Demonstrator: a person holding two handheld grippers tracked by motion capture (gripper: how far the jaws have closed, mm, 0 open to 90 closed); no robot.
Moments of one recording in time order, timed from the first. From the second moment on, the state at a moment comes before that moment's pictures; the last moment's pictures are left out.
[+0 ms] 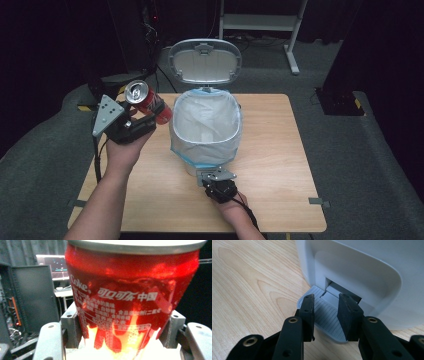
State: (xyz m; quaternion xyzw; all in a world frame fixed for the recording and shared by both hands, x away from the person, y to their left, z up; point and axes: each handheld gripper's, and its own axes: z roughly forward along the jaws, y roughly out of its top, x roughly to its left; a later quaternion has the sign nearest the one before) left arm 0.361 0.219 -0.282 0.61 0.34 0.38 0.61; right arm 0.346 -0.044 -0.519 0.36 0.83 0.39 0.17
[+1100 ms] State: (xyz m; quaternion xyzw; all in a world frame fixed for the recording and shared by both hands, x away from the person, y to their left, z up) left arm 0.407 0.128 -0.279 0.65 0.30 0.32 0.62; right arm 0.347 -0.045 -0.519 0.36 0.83 0.40 0.17
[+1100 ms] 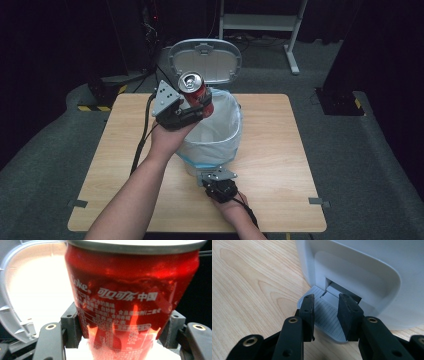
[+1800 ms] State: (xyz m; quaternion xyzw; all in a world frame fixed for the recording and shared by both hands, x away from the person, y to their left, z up) left arm 0.422 0.125 -0.274 0.66 0.31 0.31 0.61; right arm 0.347 -0.045 -0.519 0.36 0.83 0.40 0.17
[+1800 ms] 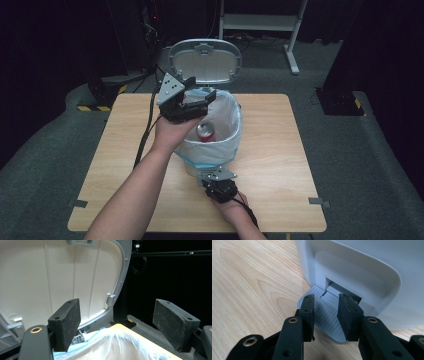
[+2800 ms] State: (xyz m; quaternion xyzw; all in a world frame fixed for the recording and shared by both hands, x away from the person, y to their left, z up) left arm 0.373 0.231 -0.331 0.64 0.37 0.34 0.58; right arm 0.346 -0.044 -0.519 0.35 0.83 0.39 0.17
